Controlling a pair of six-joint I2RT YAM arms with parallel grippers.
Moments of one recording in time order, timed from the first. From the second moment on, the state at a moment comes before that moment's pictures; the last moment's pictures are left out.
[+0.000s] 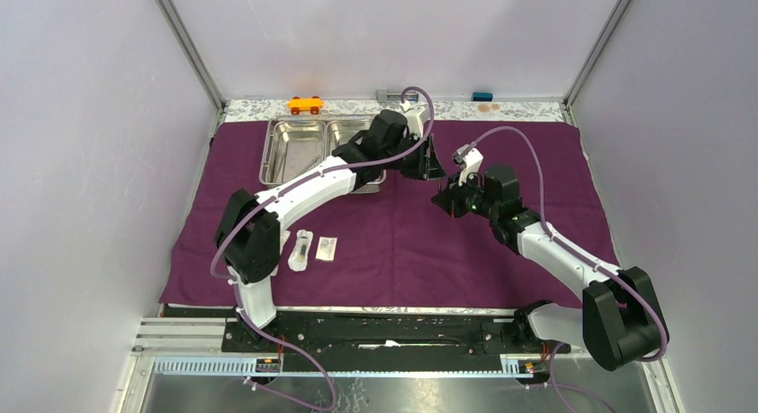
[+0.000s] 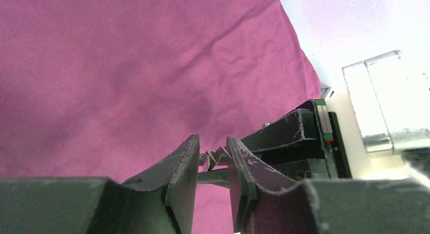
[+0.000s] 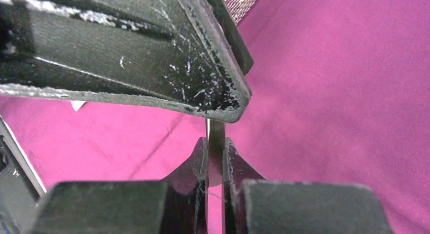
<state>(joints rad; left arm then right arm) -0.73 1.83 1.53 -0.20 0.38 -0.55 0.38 1.22 0.63 0.16 -0.41 0.10</state>
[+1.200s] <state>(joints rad) -0.61 1.79 1.38 -0.66 0.36 -0.34 0.30 1.14 0.63 0.13 -0.47 -0.12</state>
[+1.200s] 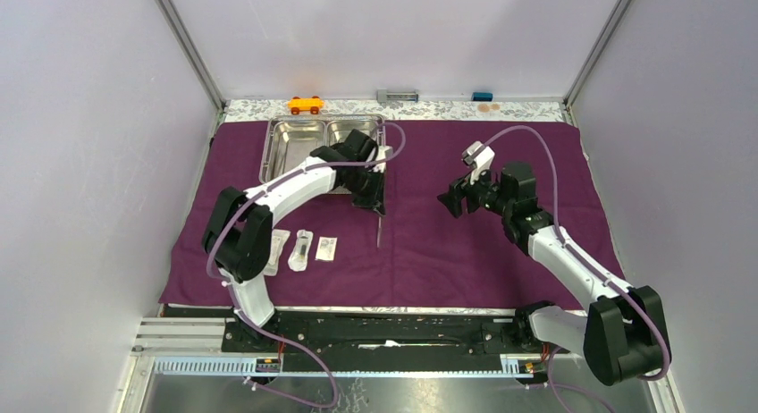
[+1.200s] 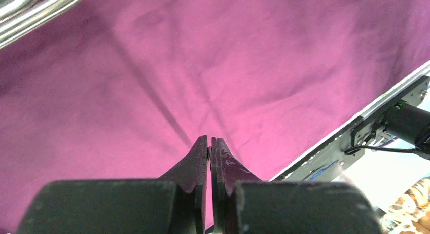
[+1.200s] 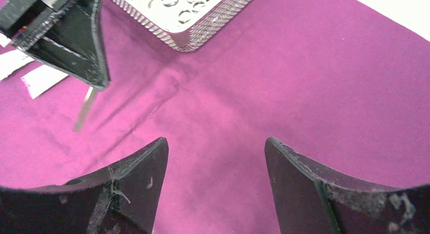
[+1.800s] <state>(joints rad) -0.50 1.93 1.34 -0.79 0.50 -0.32 0.24 1.18 0.63 0.12 -0.48 -0.13</state>
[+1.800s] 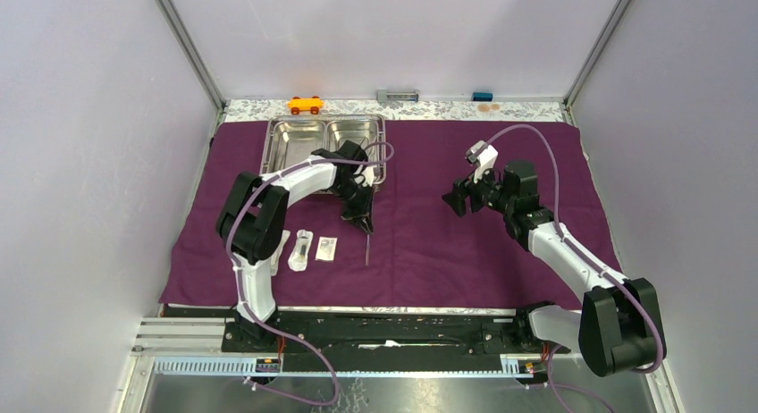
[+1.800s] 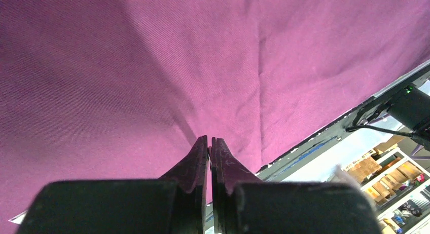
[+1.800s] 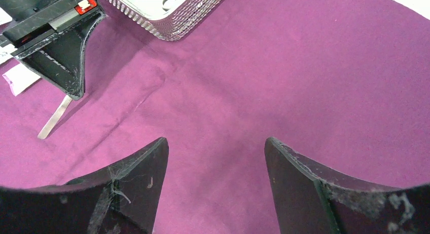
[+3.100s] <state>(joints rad) -0.45 2.04 1.39 -0.81 0.48 -0.33 0.23 1.21 0.63 0.12 -0.52 -0.13</state>
